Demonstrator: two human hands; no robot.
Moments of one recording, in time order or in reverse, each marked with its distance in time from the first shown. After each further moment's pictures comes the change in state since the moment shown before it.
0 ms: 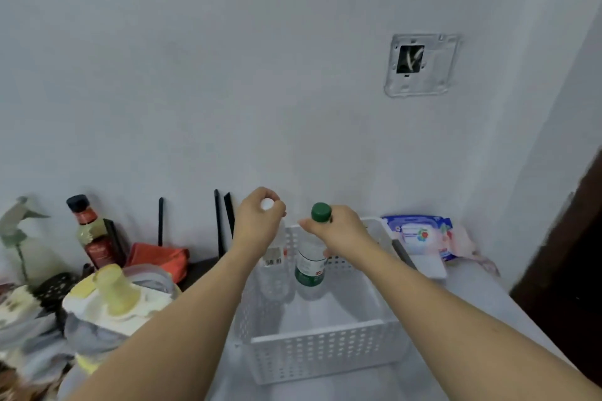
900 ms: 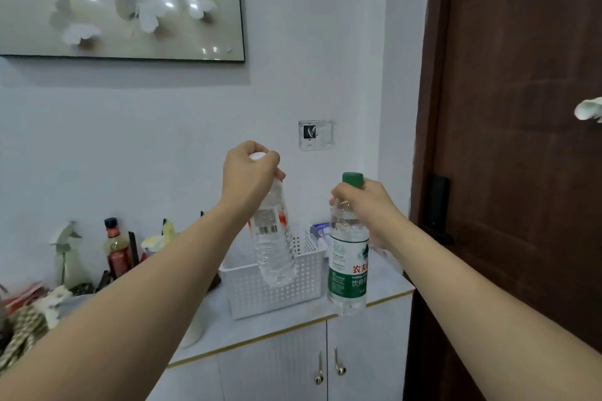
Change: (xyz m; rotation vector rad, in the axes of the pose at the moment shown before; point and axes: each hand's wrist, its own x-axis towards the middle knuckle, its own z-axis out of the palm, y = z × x) left_hand -0.283 0.253 -0.120 -0.271 -0.062 0.309; right_hand -0.364 -0.093 -0.156 0.442 0.300 -0.150
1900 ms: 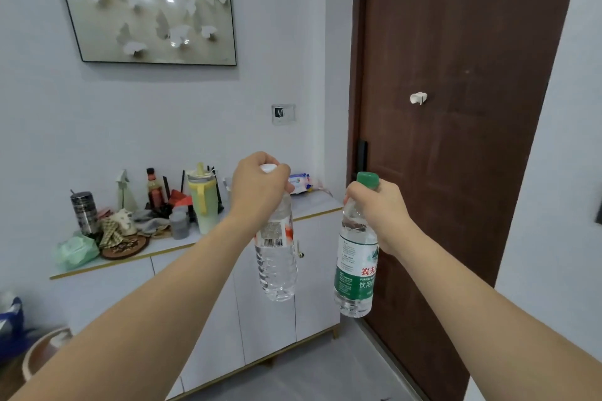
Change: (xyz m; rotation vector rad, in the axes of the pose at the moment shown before) left_hand -0.438 0.212 -0.148 0.007 -0.125 0.009; right_hand -0.518 -0.109 -0.059 -0.001 0.248 -0.084
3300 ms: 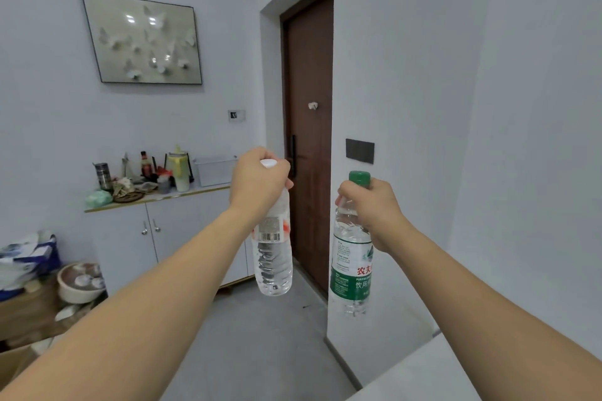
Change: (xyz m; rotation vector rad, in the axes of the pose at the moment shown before) left_hand -0.623 0.394 0.029 -0.004 -0.027 0.023; right_hand -0.590 -0.230 -0.418 -0.082 0.055 0.038
